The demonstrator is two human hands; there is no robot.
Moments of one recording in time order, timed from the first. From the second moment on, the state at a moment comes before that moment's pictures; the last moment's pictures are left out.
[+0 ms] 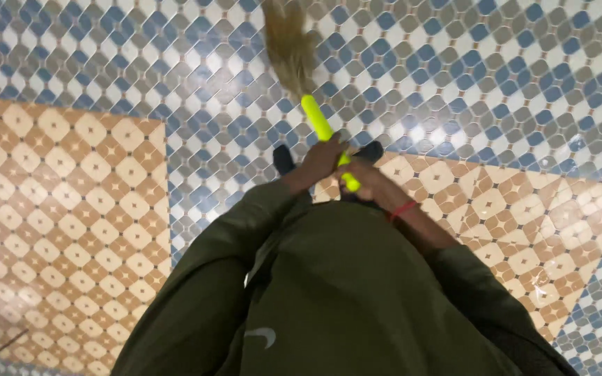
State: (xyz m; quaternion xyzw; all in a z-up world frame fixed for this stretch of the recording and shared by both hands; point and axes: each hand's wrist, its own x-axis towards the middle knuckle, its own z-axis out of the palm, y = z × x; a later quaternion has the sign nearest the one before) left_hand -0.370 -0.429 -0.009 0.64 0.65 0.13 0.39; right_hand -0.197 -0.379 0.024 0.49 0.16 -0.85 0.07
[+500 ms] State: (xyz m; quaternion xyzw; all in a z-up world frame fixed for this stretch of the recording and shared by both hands) left_hand -0.349 -0.475 -0.032 0.77 0.38 0.27 0.43; right_hand -0.169 -0.478 0.061 0.58 0.29 -0.76 0.03
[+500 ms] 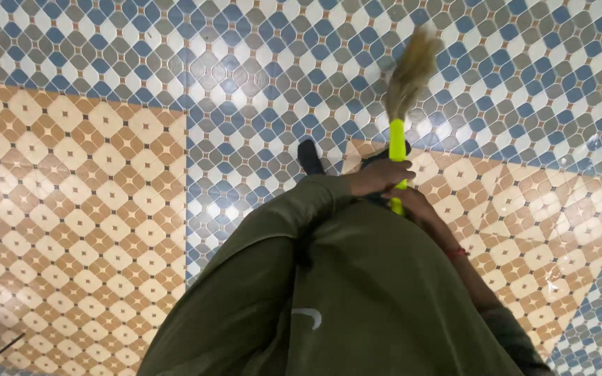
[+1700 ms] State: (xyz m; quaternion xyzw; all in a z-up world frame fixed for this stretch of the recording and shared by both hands) left_hand -0.421 -0.593 -0.043 0.66 0.51 0.26 0.48; right_hand -0.244 -0.529 0.040 0.47 0.35 -0.79 0.16
